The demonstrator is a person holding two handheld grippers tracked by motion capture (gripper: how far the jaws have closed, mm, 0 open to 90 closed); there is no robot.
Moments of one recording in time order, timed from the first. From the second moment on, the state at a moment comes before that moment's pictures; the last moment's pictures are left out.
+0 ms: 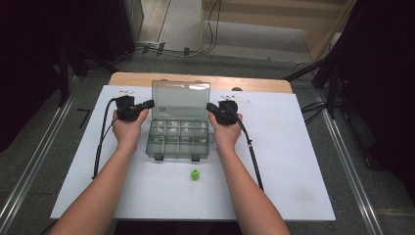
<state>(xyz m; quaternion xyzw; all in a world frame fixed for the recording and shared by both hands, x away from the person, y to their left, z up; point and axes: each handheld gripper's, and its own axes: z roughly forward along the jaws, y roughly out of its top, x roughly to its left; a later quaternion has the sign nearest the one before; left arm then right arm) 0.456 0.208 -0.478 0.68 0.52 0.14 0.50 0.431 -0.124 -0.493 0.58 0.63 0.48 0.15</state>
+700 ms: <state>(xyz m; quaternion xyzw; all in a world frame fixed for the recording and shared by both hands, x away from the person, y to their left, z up) 0.464 0.209 -0.489 0.66 0.55 0.11 0.50 0.442 -0.132 -0.503 0.58 0.64 0.49 0.10</state>
